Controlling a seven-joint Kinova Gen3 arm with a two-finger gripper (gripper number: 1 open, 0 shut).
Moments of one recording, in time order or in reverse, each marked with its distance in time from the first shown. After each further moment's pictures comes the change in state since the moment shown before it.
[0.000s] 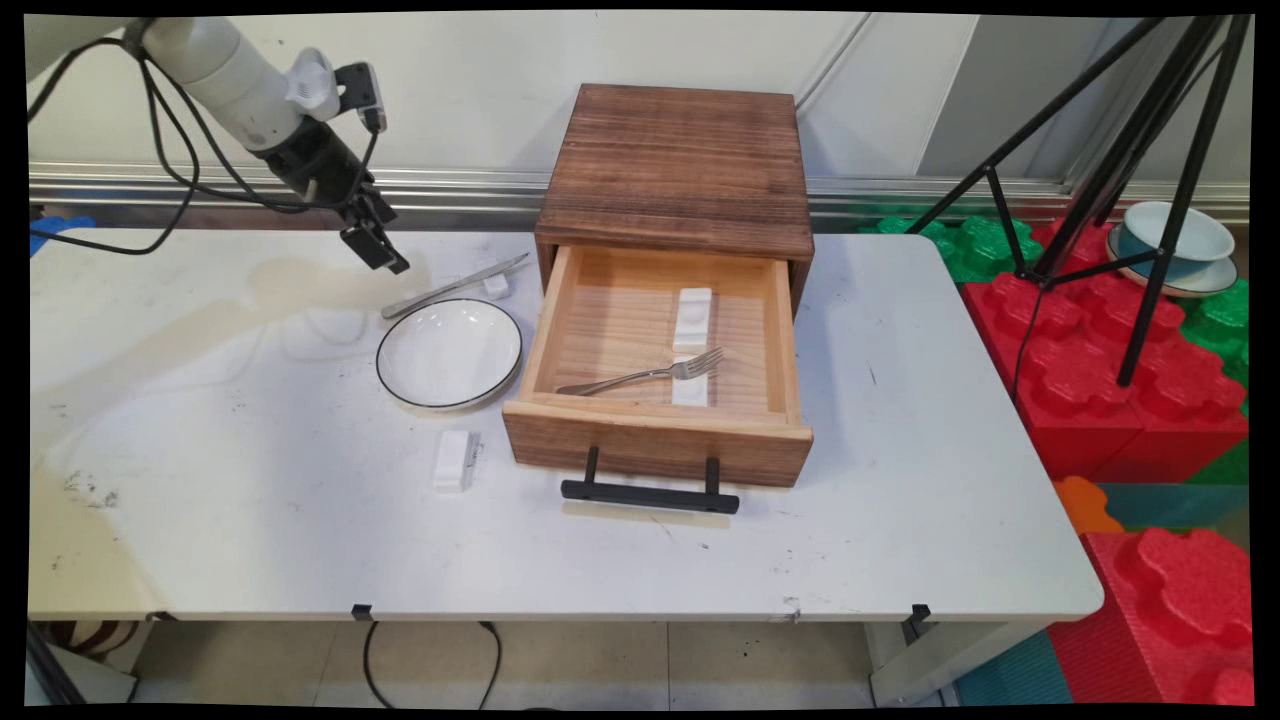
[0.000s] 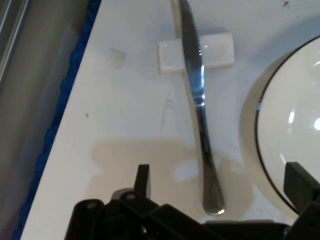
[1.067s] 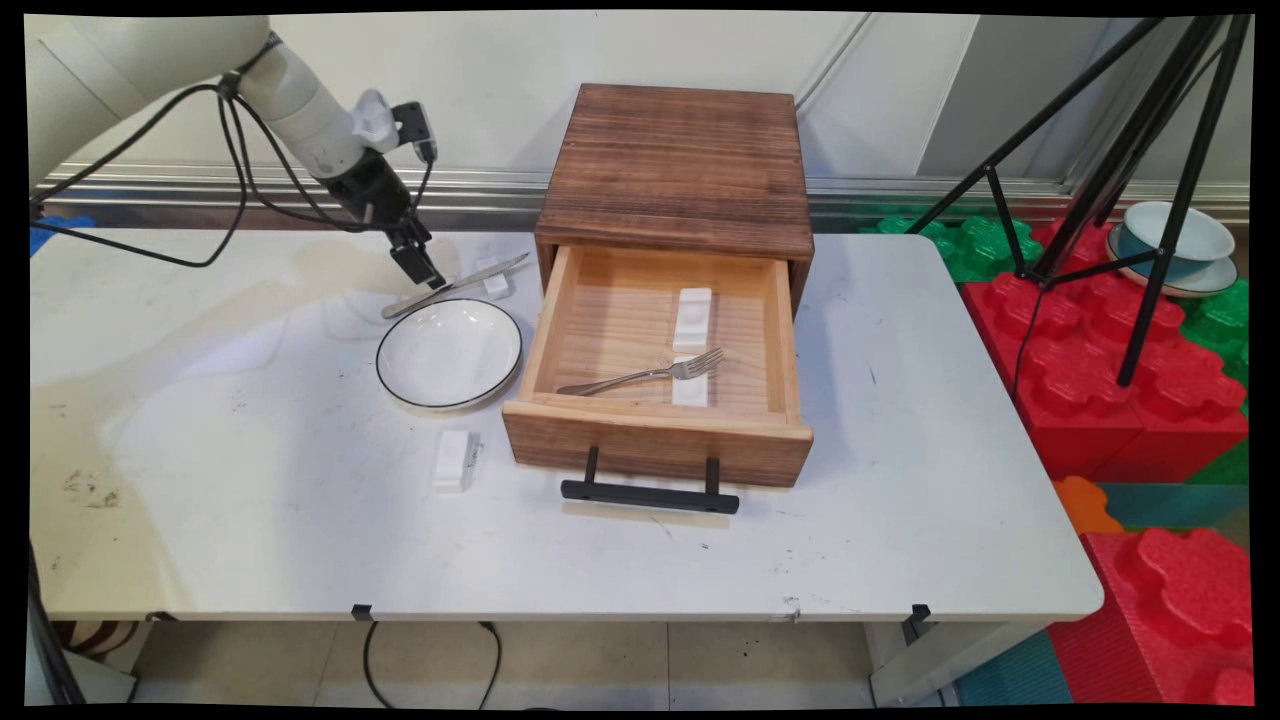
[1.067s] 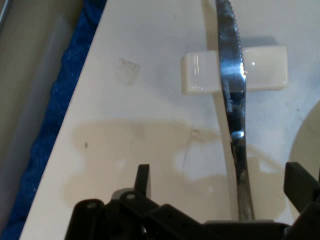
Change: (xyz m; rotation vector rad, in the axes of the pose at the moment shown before) arm 0.017 -0.028 0.078 -0.029 -0.031 -0.032
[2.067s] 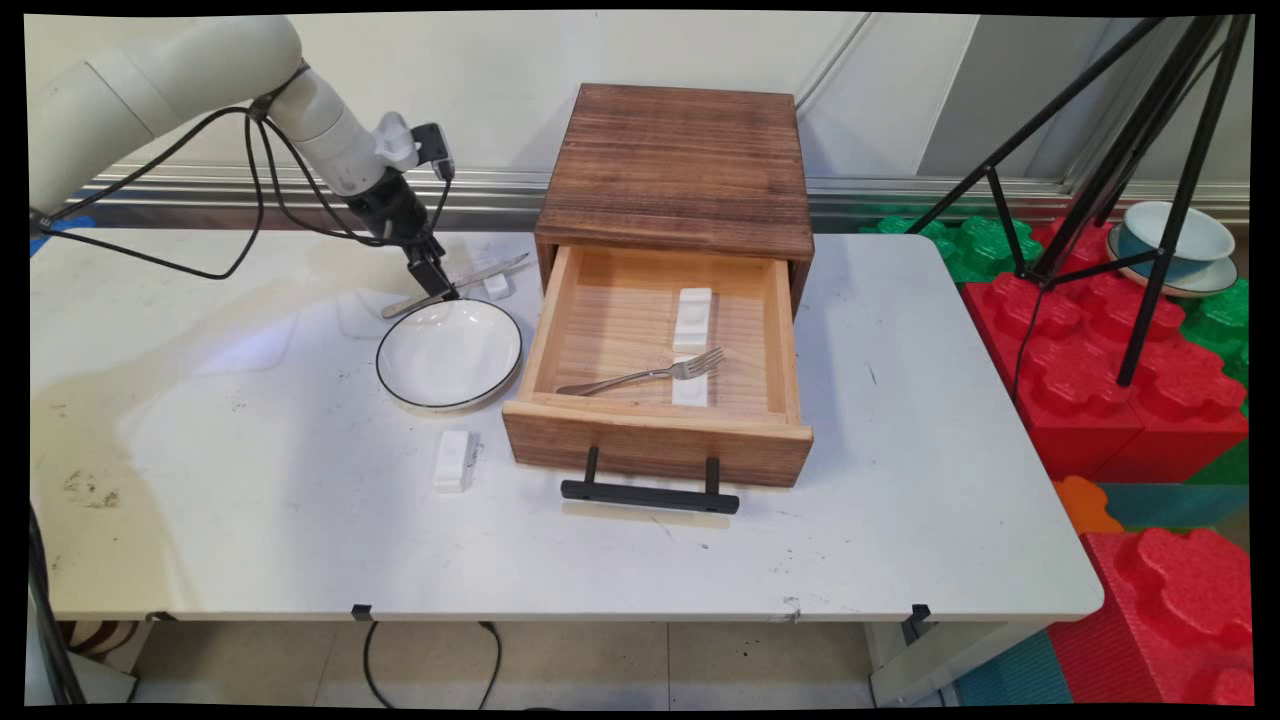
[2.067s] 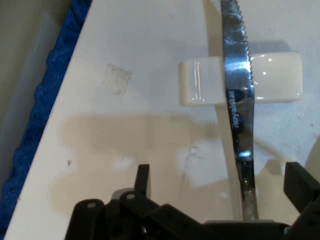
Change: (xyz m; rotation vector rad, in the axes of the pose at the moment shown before) arm 0.004 -0.003 0.033 -0.024 -0.008 -0.010
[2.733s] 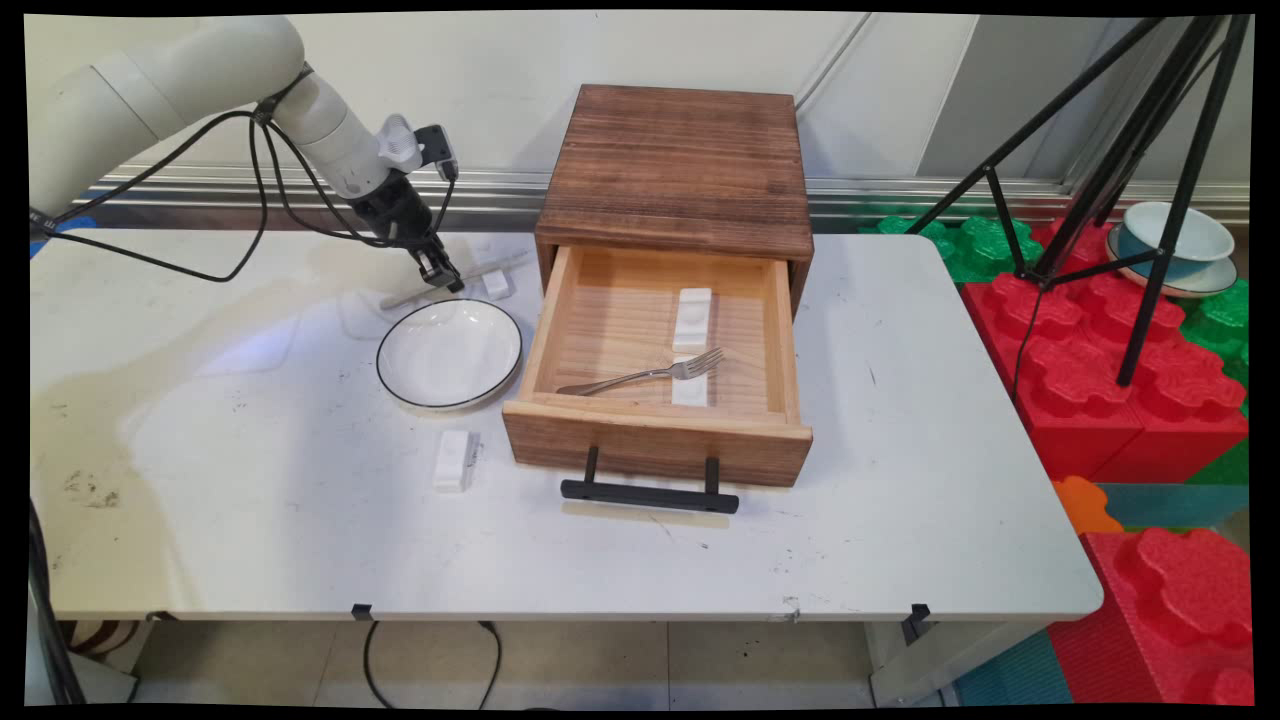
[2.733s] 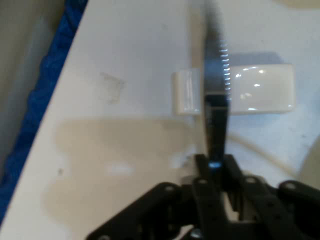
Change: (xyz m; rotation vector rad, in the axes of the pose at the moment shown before) arm 0.000 0.000 0.006 -0.018 0.012 -0.017
